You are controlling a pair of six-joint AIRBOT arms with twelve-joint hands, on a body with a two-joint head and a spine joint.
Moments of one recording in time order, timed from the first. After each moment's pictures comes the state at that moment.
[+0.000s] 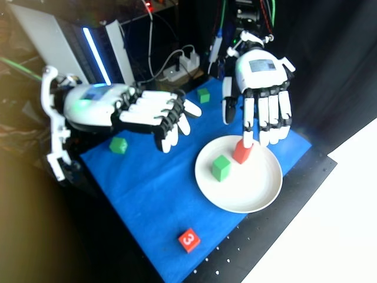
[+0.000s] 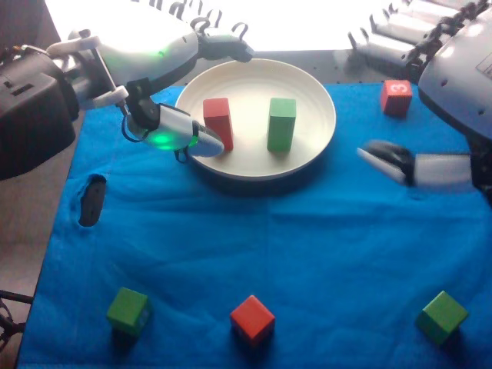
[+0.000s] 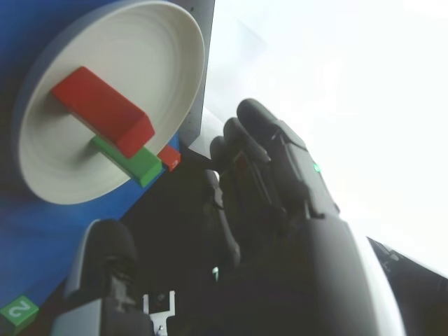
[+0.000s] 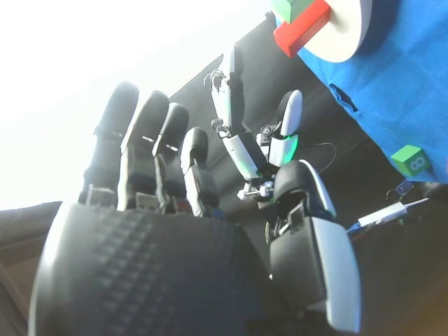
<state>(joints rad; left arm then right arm) 0.50 -1.09 1.18 -0.20 -0.44 1.56 -0.75 -0.86 0.83 -2.98 -0.92 1.69</state>
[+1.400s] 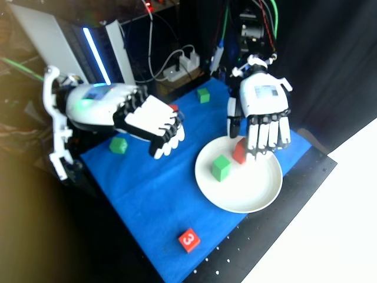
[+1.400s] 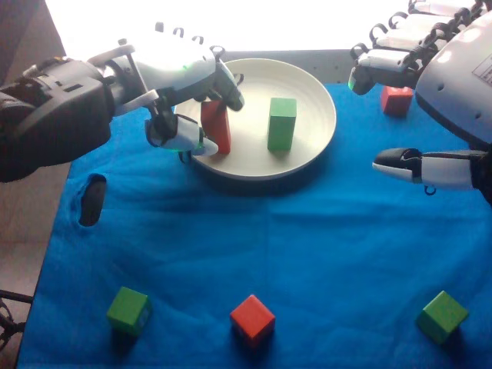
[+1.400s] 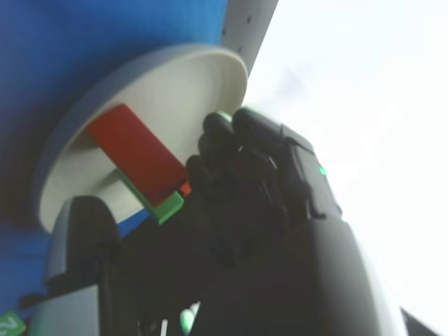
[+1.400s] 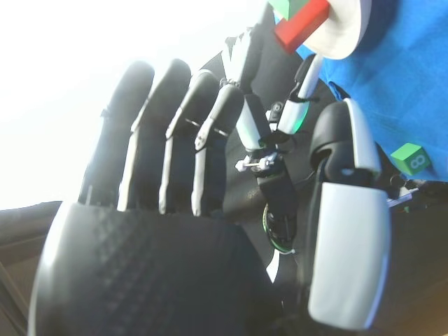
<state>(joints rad) 0.50 -1.24 1.35 -0.21 -0.30 1.45 -0.75 -0.86 0.84 -2.98 -0.91 1.69</state>
